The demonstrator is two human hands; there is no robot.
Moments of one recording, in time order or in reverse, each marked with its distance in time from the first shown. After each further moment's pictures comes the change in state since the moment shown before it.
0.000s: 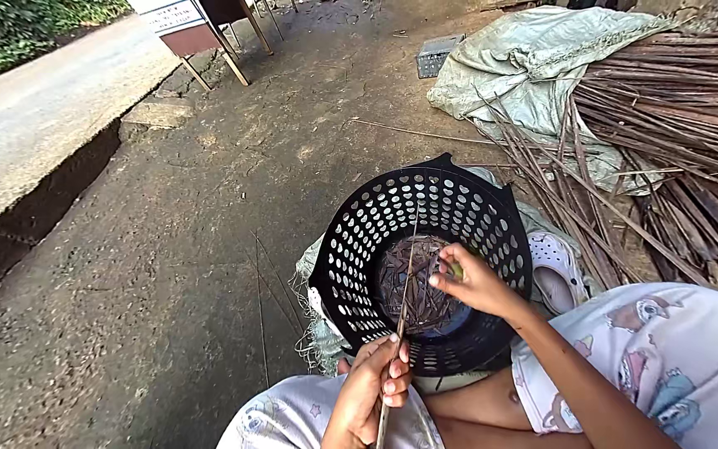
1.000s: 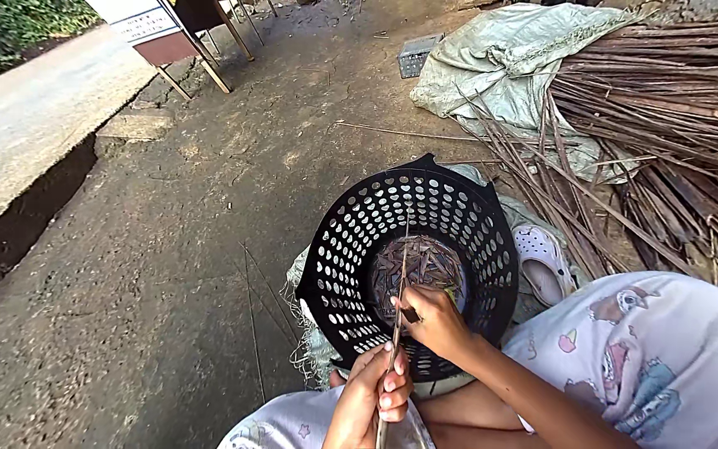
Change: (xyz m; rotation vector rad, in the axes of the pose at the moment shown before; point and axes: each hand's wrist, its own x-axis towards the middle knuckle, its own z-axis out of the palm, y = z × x) left_hand 0.002 -0.003 0.002 -0.057 -0.144 0.010; right_hand -0.008 -0.008 0.072 -0.250 0.579 -0.638
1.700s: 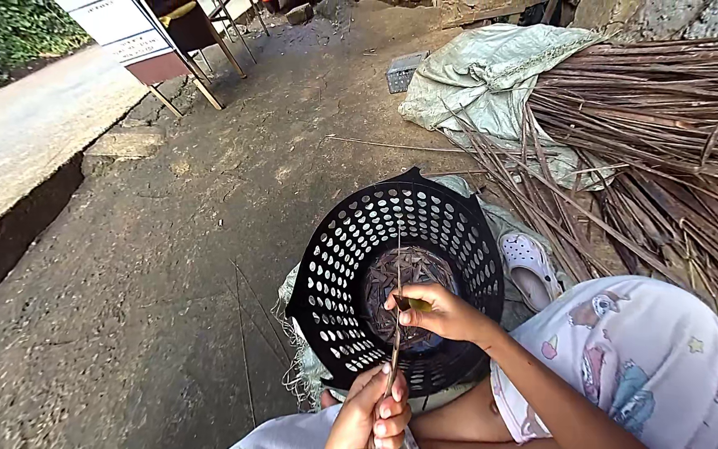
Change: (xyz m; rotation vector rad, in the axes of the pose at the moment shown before) left_hand 0.002 -0.002 -0.004 0.015 -0.144 -0.061; right_hand 0.027 0.023 -0.042 0.851 -0.388 0.291
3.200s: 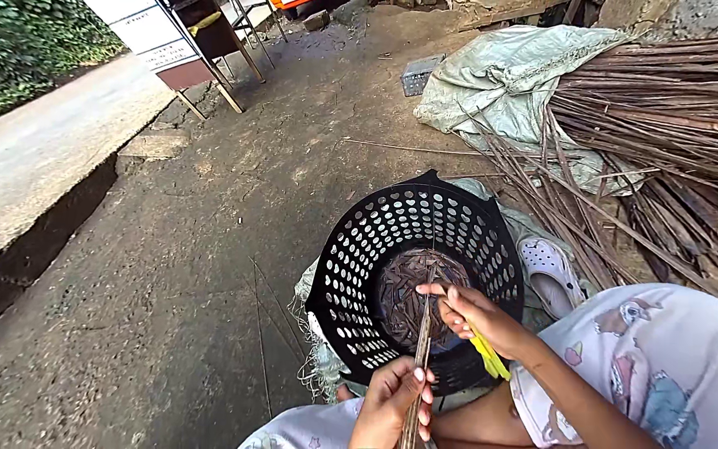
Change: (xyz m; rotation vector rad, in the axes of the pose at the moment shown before) left_hand -0.003 -0.006 0.011 0.413 0.214 0.122; right_hand -0.021 -0.020 -0.004 0.284 0.101 0.473
